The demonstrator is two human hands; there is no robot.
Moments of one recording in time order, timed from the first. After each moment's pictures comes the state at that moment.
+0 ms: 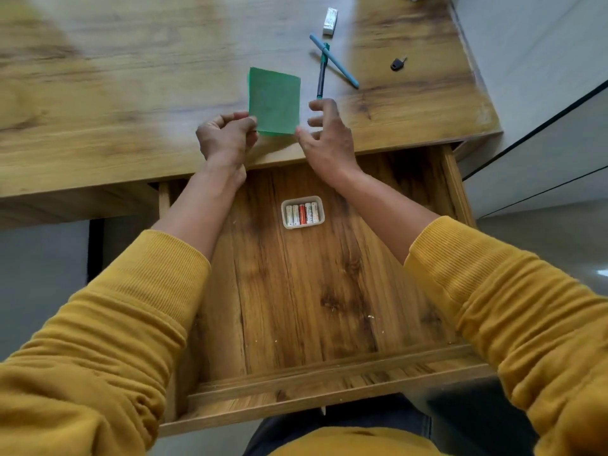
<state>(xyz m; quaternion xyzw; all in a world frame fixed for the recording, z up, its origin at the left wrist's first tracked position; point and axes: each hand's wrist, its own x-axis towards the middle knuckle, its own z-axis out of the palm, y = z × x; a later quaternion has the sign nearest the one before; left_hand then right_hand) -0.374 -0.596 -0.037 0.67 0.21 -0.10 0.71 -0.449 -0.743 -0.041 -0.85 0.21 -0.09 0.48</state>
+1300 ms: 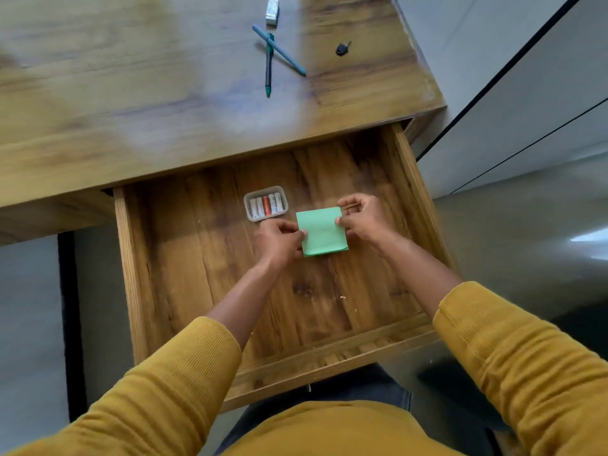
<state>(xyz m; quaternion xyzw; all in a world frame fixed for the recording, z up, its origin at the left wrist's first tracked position) -0.562 -0.636 -0.131 0.78 0.10 -0.33 0.52 -0.619 -0.822 -0.128 -0.74 0.41 0.05 0.54</state>
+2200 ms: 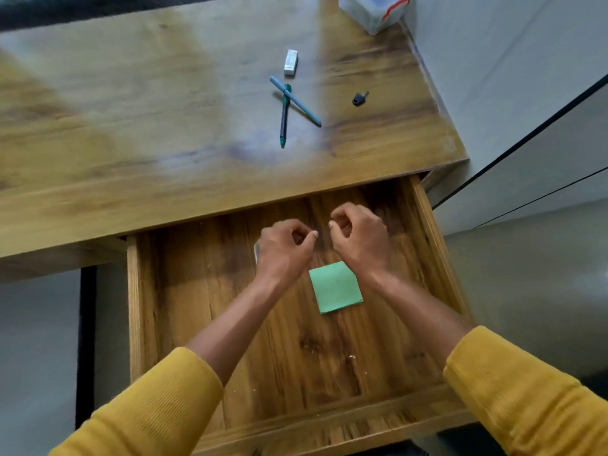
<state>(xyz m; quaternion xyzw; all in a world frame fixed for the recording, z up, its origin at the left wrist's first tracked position) -0.500 -0.667 -0.077 0.90 -0.12 -0.15 0.39 -0.560 -0.818 -0.089 -0.91 0.22 -0.11 0.33</state>
